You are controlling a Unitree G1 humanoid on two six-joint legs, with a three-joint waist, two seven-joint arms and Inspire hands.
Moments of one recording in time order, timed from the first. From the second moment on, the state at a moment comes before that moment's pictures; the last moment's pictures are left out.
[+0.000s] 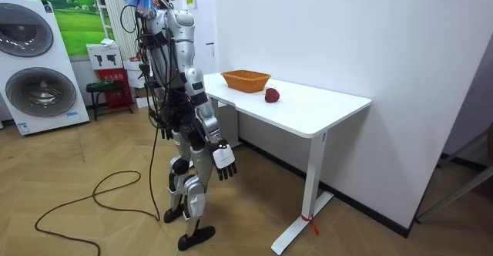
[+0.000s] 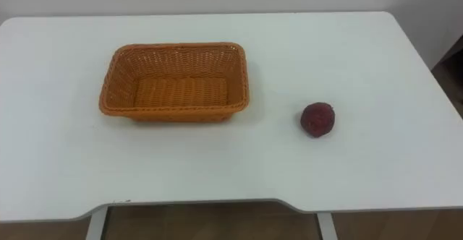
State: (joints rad) left arm 0.20 0.18 0.12 1.16 0.32 0.09 -0.03; right arm 0.10 -0.23 -0.03 1.25 0.17 0.01 0.11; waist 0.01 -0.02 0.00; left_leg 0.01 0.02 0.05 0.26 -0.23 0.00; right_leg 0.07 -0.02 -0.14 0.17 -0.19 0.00
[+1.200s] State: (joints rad) left arm 0.25 0.19 0.20 1.12 0.20 -0.01 0.17; right arm 0.07 -0.21 -0.48 0.15 0.33 -0.14 -0.90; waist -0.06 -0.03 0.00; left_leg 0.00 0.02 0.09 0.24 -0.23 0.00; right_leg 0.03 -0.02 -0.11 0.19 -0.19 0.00
